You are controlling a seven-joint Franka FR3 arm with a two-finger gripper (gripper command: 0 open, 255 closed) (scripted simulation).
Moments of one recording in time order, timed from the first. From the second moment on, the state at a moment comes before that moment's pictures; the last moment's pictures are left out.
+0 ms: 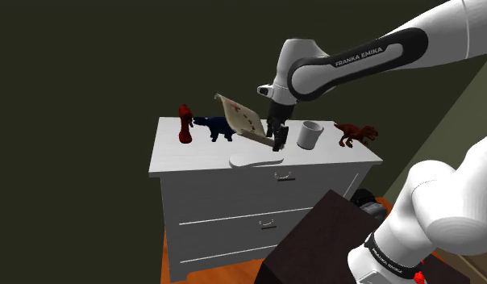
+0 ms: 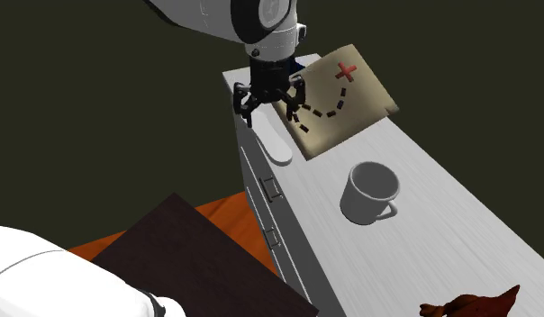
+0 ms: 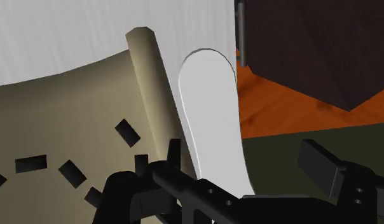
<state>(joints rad) 0.28 -0.25 -0.19 -2.41 -0.04 2.15 -0.80</state>
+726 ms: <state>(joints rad) 0.33 -0.07 -0.19 -2.41 0.01 2.33 -0.97</state>
